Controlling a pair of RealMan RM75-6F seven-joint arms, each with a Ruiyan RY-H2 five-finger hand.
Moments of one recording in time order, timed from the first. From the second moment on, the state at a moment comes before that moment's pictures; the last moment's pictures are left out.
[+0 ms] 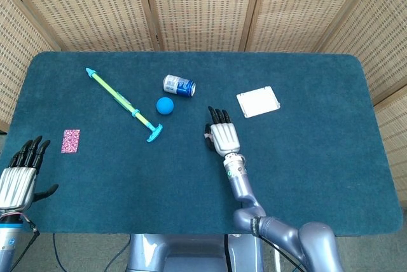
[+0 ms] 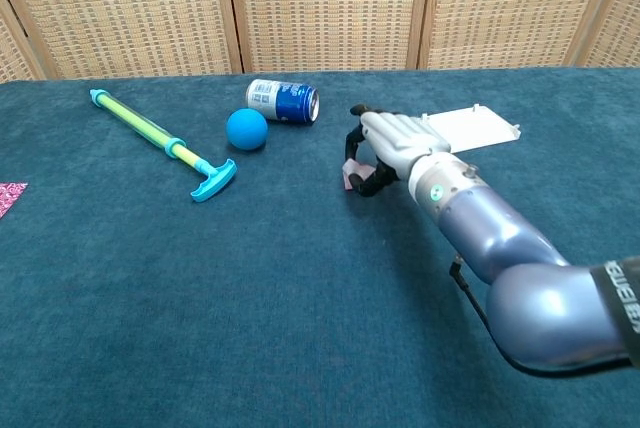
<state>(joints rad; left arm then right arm) -0.12 -1.23 -0.06 -1.58 1.48 1.49 0.21 0.90 -2.17 0.43 -0.72 -1.15 0.96 -0.24</state>
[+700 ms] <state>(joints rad) -0.11 -1.23 -0.05 -1.59 1.50 1.50 0.22 0.94 -2.06 0.50 -0.88 -1.16 1.06 -0.22</state>
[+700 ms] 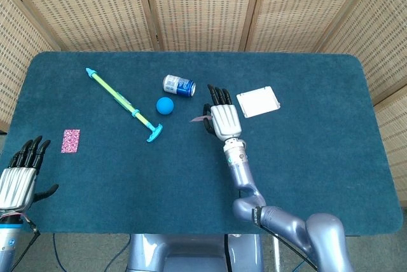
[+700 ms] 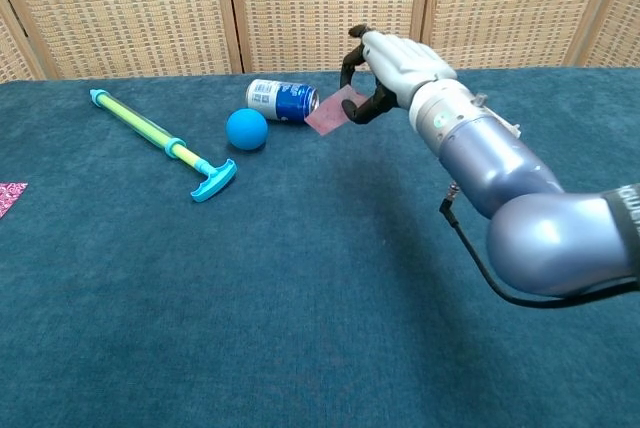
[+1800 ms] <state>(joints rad) -0.07 -1.20 -0.02 -1.65 1.62 1.61 0.21 0.35 -1.29 0.22 -1.99 -1.33 1.19 0.29</state>
